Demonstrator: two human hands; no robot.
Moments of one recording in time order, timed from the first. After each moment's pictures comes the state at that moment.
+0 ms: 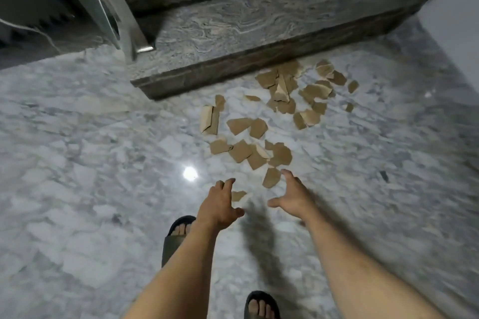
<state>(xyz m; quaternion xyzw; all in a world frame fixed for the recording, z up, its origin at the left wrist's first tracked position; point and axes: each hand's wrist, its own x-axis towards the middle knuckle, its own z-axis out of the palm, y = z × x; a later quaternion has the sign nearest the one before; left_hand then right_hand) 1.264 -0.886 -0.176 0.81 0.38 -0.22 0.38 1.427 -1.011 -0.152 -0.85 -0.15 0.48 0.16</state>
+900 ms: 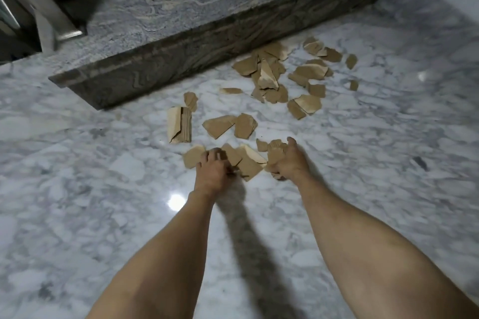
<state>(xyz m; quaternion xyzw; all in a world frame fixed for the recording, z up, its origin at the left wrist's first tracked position) 1.372 -0.813 -0.384 0.93 0.30 -0.13 0.19 1.524 -0.953 -0.374 -0.88 -0.06 0.35 0.30</state>
